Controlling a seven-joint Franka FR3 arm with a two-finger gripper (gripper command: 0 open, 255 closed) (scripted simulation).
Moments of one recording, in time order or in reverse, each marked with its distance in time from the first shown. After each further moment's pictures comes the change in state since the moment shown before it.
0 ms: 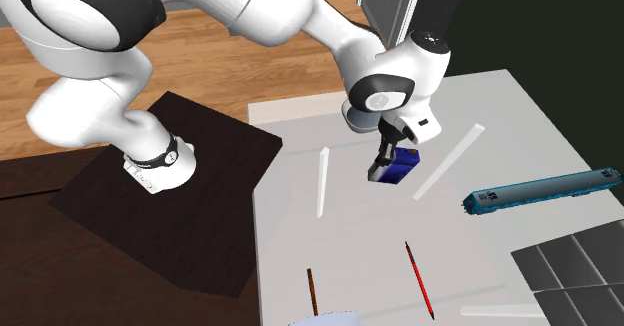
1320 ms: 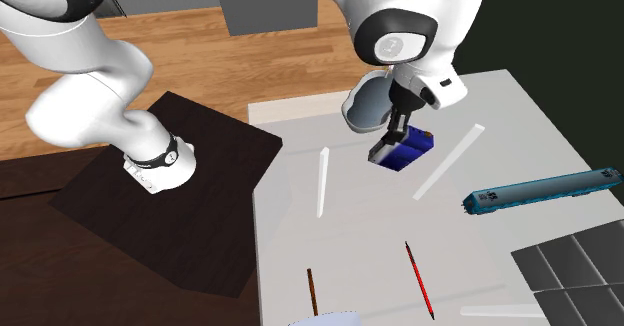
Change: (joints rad) arm -0.024 -0.148 0.035 0.073 0.076 -0.211 -0.057
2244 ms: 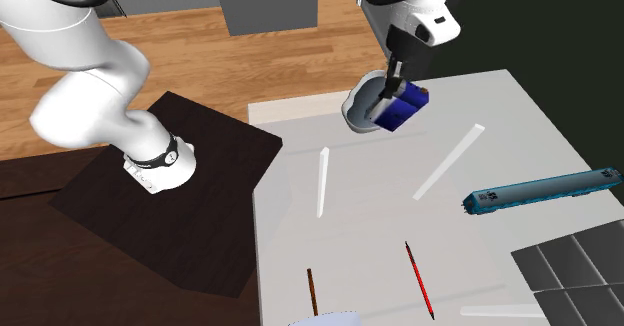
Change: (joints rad) arm 0.119 -0.009 0.064 0.094 -0.002 -0.119 0.163
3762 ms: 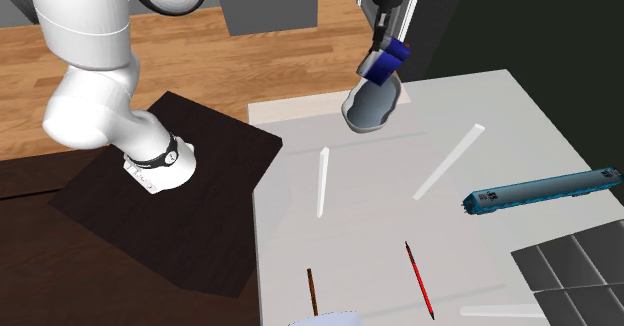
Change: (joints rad) arm 0.279 0.213 0.063 0.264 -0.098 -0.098 0.325
